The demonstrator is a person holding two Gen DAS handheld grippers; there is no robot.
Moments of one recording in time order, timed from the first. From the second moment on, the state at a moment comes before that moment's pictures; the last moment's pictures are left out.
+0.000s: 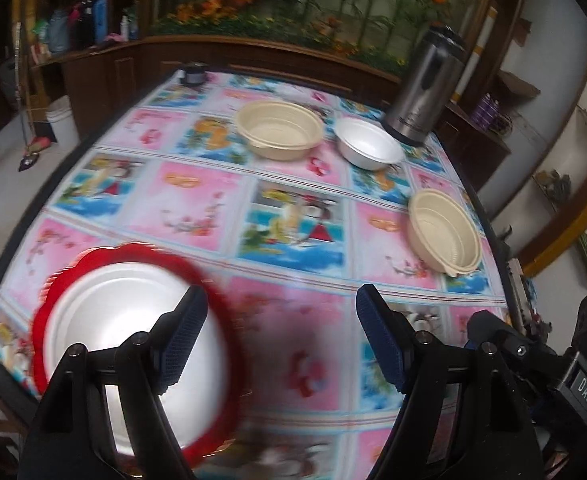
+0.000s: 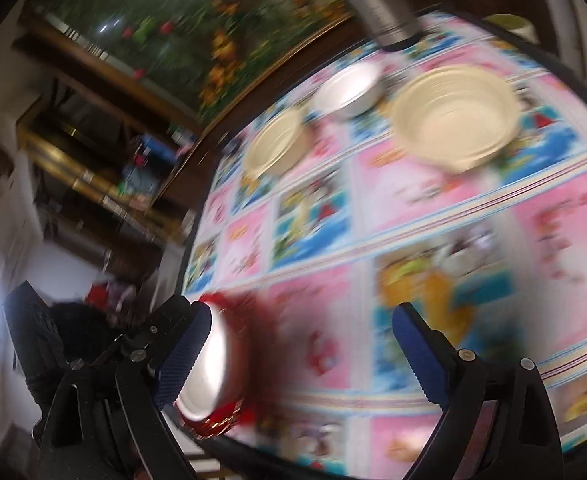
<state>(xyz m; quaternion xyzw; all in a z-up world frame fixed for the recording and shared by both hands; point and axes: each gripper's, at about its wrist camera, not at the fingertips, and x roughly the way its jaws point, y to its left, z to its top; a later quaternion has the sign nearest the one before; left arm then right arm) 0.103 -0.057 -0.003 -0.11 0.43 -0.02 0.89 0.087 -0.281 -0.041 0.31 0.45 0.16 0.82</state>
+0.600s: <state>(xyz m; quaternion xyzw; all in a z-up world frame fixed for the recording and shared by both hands) 0.229 -0.198 -0.053 -0.07 0.48 -0.03 0.87 0.182 -0.424 -0.079 0.39 0.44 0.04 0.81</state>
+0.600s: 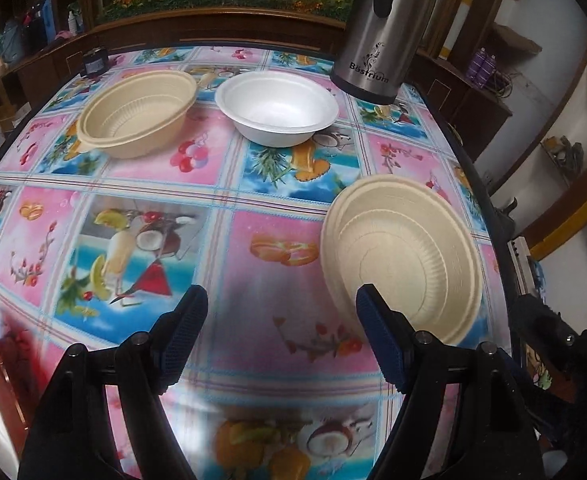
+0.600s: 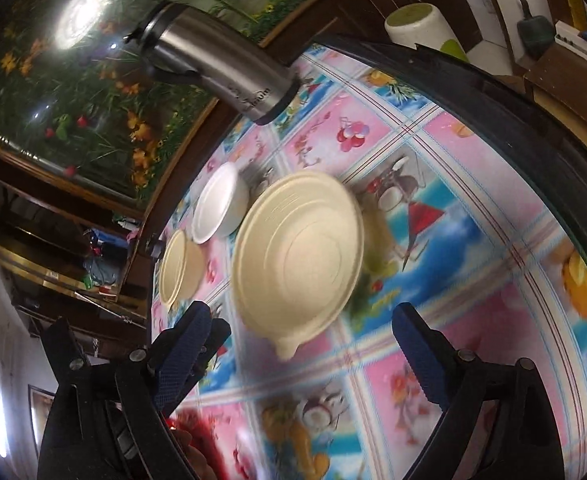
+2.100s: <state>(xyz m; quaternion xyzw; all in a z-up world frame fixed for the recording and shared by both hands) 0.136 -0.134 -0.030 -0.06 0.43 -0.03 0.90 0.106 -0.331 -0.051 0.29 0.44 0.06 0.85</state>
